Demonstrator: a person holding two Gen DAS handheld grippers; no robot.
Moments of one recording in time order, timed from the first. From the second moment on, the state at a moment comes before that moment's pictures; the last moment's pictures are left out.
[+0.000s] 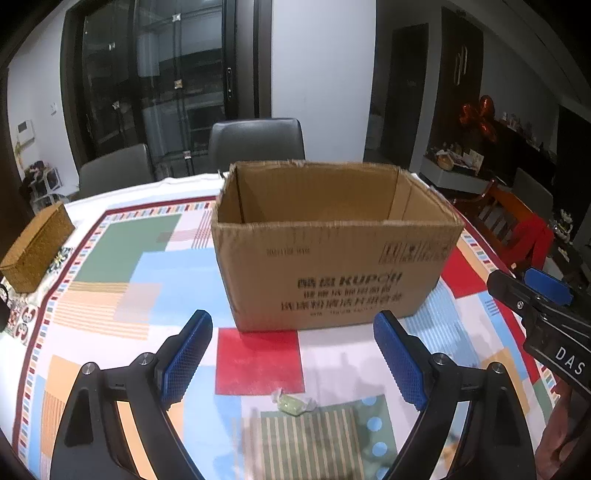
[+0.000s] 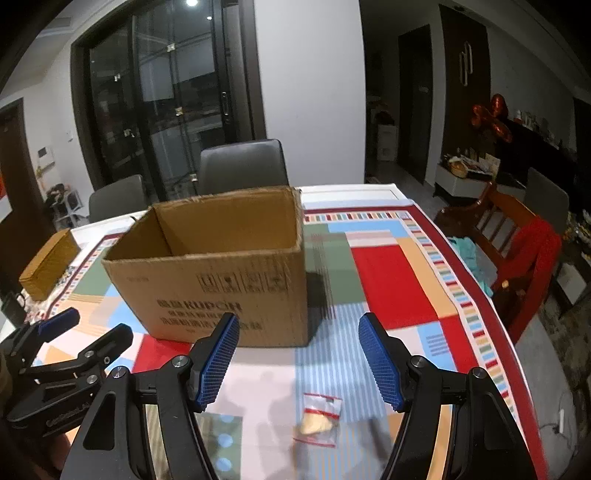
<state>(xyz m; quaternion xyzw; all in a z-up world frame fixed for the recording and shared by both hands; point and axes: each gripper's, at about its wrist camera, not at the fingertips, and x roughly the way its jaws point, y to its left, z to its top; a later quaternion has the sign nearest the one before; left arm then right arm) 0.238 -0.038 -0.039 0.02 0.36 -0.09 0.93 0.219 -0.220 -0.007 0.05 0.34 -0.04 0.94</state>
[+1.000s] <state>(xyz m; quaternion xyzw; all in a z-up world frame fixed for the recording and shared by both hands) 0.223 -0.032 -0.131 0.04 0.42 -0.11 0.90 0.204 -0.220 -0.090 0.05 0.39 -0.09 0.92</state>
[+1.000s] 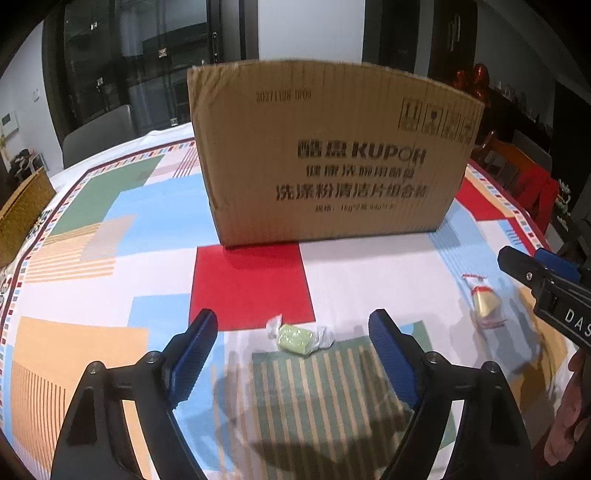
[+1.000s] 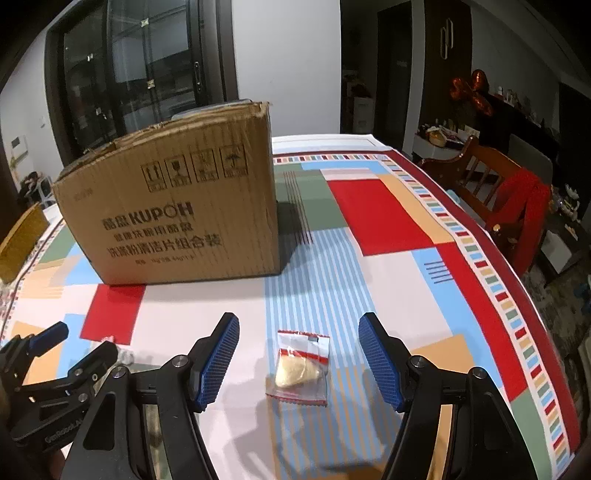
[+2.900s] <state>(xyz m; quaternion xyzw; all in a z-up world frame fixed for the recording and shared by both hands) 0.229 -0.035 -0.160 0.05 0.43 -0.12 0.89 0.222 -0.227 -0.142 0.05 0.44 -0.10 0.89</state>
